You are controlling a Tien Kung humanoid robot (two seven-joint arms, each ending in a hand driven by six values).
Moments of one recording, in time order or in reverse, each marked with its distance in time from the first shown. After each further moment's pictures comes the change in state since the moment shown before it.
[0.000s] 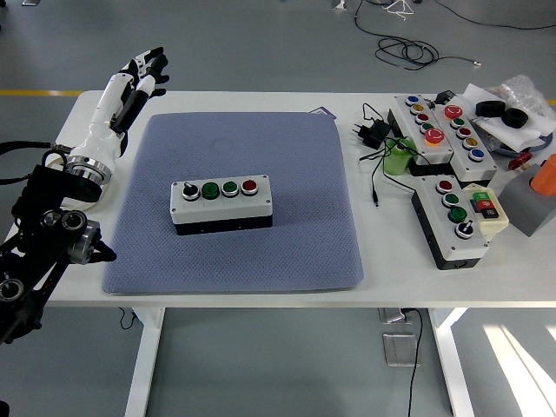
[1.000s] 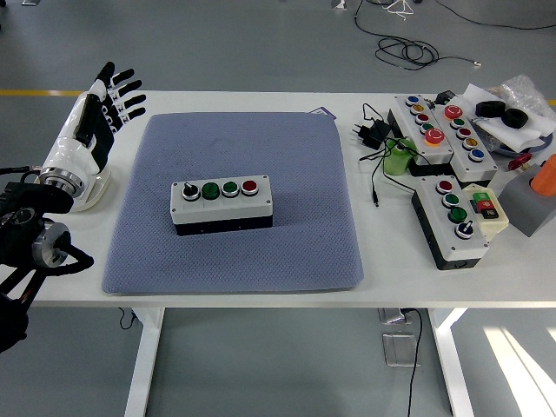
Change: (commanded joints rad) left arm 0.047 0.042 -0.042 0.025 -0.269 -0.102 -0.001; right arm 0.000 0.000 -0.004 0.000 0.013 0.001 0.004
